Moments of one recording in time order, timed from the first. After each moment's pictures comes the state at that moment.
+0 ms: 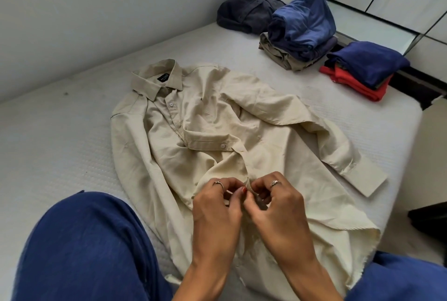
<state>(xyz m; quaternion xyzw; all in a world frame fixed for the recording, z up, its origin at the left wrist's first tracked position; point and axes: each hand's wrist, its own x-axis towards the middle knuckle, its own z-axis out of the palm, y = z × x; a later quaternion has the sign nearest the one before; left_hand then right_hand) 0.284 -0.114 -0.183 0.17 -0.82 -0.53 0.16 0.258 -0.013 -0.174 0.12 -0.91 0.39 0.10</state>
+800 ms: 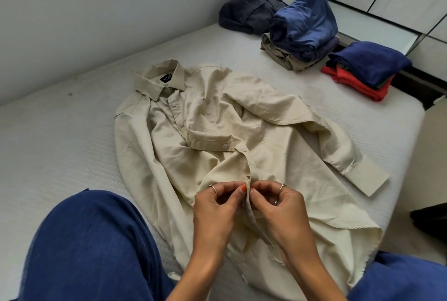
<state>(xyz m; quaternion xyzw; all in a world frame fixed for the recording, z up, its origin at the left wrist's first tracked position) 0.280 -0.116 -0.195 0.26 -0.60 -0.76 0.04 0.259 -0.012 -0.175 -0.08 -0.75 0.65 -0.10</state>
